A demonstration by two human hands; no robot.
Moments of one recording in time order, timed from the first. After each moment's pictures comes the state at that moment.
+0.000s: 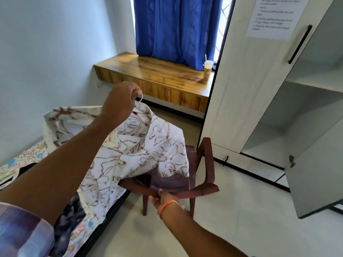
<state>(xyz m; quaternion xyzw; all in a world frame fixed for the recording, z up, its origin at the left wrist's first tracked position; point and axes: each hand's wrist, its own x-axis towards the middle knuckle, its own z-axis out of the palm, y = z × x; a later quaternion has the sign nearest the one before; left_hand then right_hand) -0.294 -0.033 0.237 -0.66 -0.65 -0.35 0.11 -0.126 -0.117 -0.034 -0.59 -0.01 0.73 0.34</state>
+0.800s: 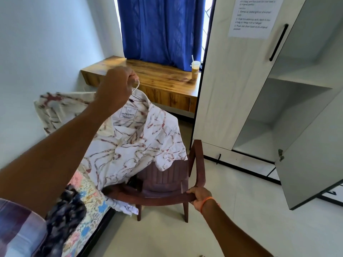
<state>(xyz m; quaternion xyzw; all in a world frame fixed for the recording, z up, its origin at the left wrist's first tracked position) -0.254 -0.012 0.282 -0.68 -0.63 -0.35 0.13 0.024 -0.061 -0.057 -0.61 -0.09 0.70 0.34</state>
